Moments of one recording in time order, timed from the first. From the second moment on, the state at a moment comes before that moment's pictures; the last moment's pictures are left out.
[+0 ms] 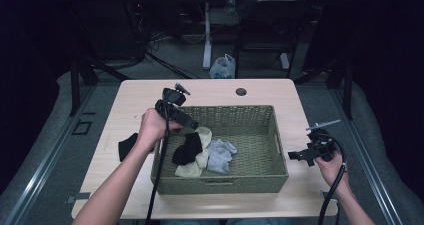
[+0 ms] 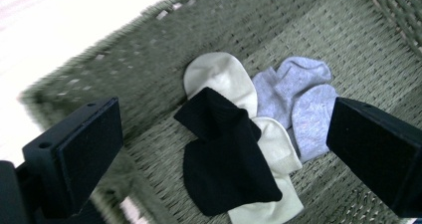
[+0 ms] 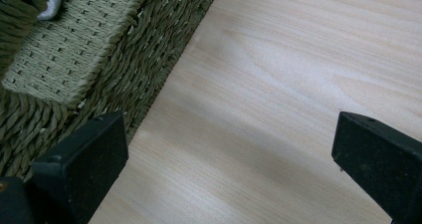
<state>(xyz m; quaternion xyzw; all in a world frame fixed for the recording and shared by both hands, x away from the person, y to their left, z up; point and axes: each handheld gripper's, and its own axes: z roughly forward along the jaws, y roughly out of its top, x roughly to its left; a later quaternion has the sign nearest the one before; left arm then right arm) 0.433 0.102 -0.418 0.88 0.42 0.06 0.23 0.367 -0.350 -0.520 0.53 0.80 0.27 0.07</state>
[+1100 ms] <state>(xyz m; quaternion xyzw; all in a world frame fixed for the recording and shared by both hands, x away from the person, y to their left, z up) 0.435 0.076 -0.499 0.91 0.40 0.03 0.12 0.366 -0.350 -0.520 0.53 0.80 0.27 0.06</state>
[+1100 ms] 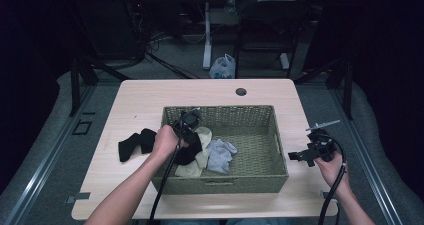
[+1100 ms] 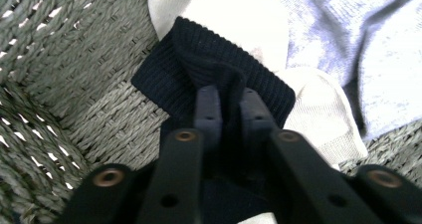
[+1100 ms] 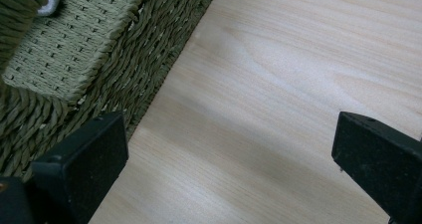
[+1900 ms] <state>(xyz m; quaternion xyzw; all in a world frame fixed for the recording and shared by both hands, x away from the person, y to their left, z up) 0.425 0.100 -0.403 0.90 0.37 0.03 0.23 0.366 -0.351 -0.520 0.53 0.80 0.27 0.06</state>
